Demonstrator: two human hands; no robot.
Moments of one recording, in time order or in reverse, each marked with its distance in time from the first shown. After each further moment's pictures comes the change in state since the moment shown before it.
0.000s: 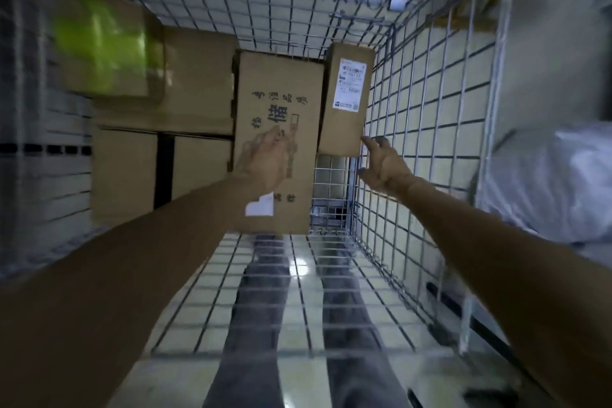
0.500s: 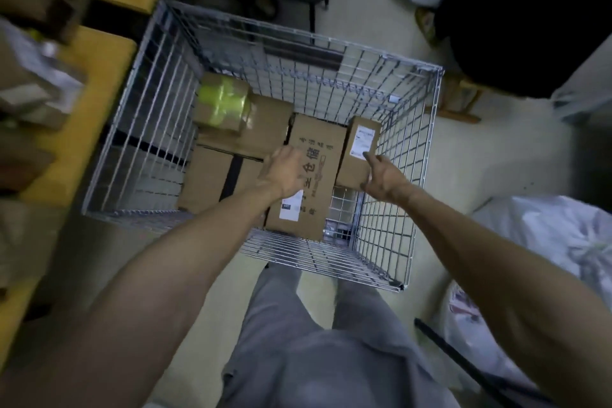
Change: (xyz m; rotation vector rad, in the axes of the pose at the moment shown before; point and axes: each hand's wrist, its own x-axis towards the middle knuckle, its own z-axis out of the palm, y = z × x) left_hand -0.260 0.128 -0.158 0.083 0.240 -0.173; right_hand -0.230 -0.087 -0.103 -0.109 0.052 -0.228
